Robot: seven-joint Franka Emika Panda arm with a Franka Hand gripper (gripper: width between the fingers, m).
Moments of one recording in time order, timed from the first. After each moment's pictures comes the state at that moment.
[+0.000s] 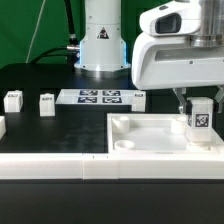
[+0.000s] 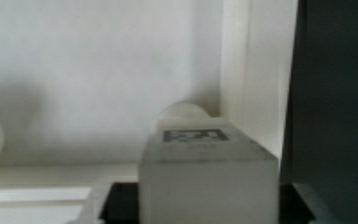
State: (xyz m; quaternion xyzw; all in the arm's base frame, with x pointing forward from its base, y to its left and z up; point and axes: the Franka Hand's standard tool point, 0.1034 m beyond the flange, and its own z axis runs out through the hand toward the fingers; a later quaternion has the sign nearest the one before) arm 0.629 0.120 0.080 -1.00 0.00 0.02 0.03
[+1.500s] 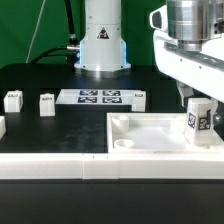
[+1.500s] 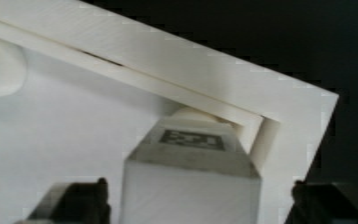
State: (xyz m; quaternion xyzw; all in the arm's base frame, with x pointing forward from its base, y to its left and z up) arm 0.632 0.121 0.080 -0.84 0.54 0.07 0.04
